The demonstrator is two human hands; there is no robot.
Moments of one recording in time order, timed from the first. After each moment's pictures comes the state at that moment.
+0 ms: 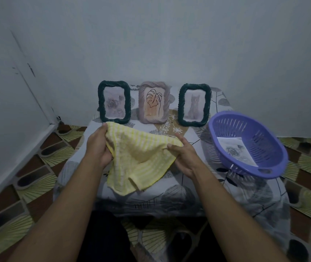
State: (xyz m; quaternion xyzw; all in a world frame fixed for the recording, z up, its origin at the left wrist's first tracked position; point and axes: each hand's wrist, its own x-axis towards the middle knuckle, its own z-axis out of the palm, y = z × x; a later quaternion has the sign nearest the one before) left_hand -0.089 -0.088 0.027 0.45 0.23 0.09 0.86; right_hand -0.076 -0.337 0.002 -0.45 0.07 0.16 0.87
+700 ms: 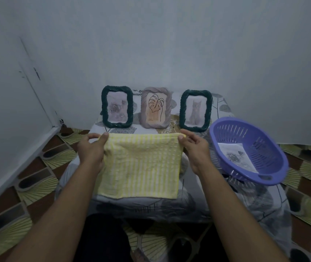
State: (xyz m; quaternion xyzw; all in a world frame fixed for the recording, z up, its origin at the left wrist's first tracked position) left_hand -0.097 -0.068 0.017 0.60 0.29 0.24 0.70; right_hand -0.073 -0.352 0.032 -0.58 0.03 0.01 0.81
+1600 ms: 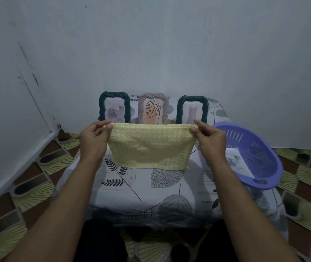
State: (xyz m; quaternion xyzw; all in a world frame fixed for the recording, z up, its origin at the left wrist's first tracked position) left_hand -0.096 -0.088 0.058 0.66 0.10 0.29 0.69; right_hand -0.058 -0.393 0.062 -0.74 0.00 -0.20 0.64
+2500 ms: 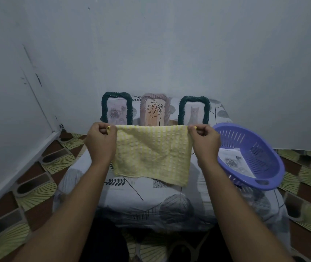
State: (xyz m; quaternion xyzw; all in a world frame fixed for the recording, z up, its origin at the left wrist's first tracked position) left_hand -0.104 -0.112 0.068 0.76 0.21 0.38 0.48; right_hand -0.069 -0.364 0.070 -0.75 0.08 -0.24 0.62
